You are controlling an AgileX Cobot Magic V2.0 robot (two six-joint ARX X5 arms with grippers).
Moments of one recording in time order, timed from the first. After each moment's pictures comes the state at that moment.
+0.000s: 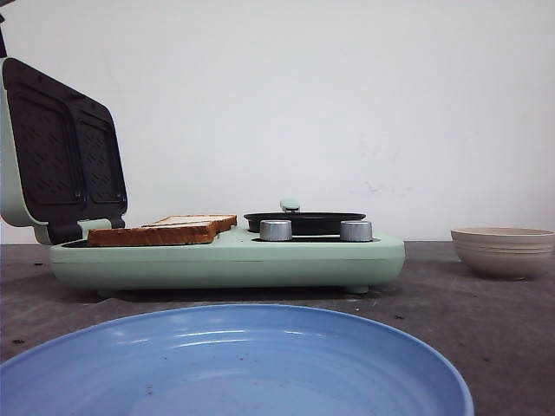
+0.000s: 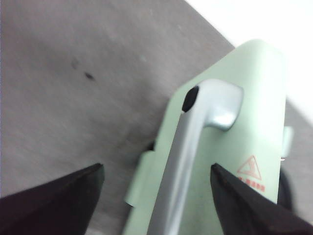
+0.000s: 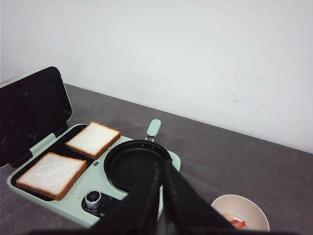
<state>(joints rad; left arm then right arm) 0.27 1.57 1.52 -0.74 0.47 -0.50 0.50 0.69 1.18 -0.65 0.08 0.01</state>
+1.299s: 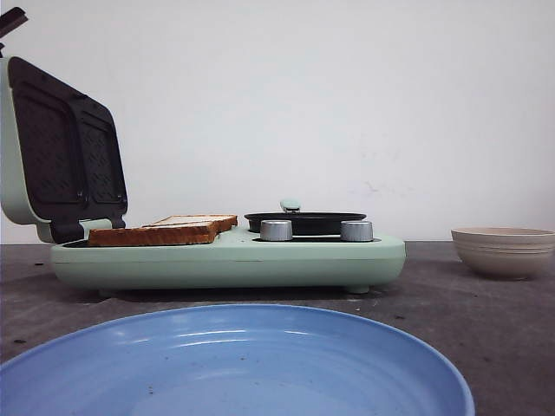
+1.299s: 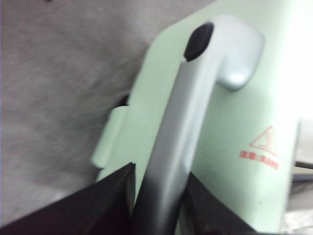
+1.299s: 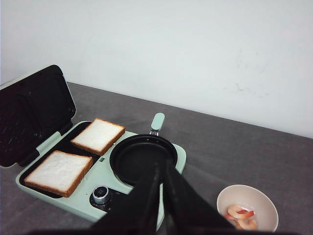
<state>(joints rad) 0.23 1.64 1.53 -0.78 0.62 -0.55 0.50 0.70 1.18 -0.67 0.08 0.06</state>
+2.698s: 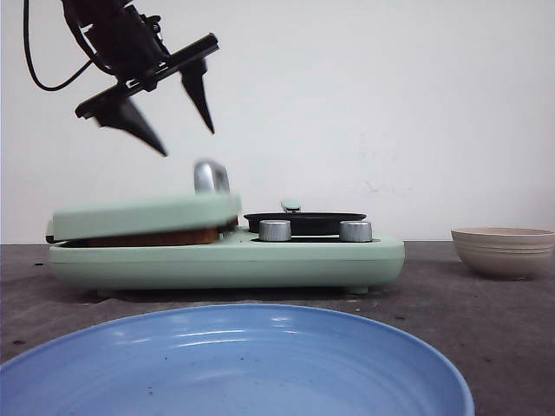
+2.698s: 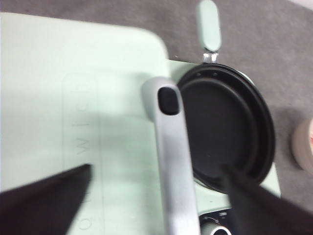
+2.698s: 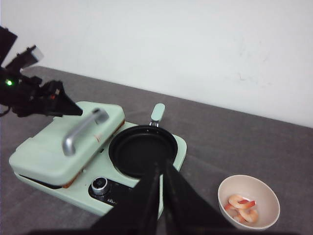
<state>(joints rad) -0.34 1.72 1.53 -0.56 0.16 -0.45 0.50 0.72 1.18 -0.70 0.08 0.07</state>
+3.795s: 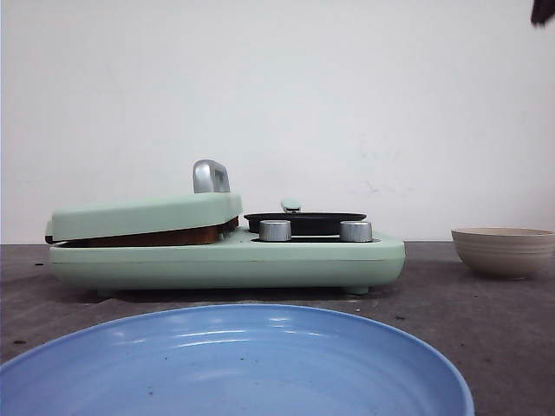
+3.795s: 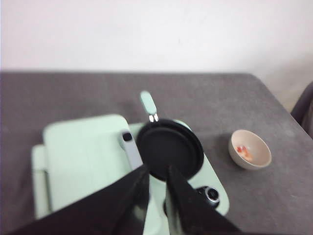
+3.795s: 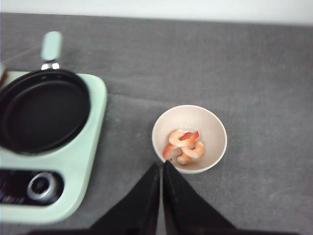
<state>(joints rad) -0.37 1.09 1.54 -0.79 0.09 -0.21 0.10 1.12 1.18 -0.65 -0.01 0.14</state>
